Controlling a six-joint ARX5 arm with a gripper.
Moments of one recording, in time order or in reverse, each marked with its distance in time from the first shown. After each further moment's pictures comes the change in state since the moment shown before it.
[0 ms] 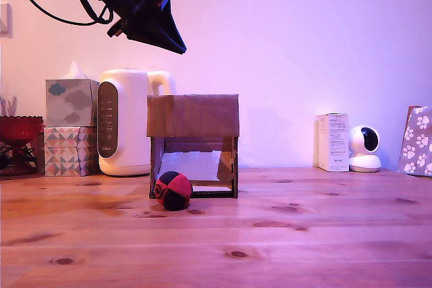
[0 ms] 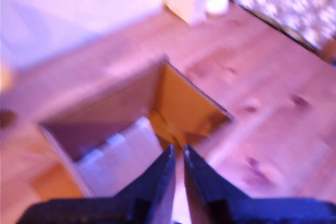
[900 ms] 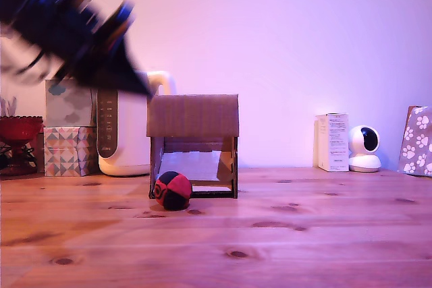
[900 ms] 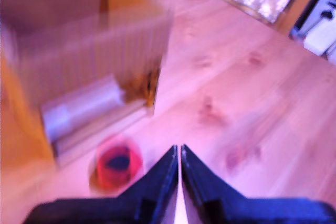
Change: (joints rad) arm -0.023 -0.410 -0.893 0.566 -0.013 -0.099
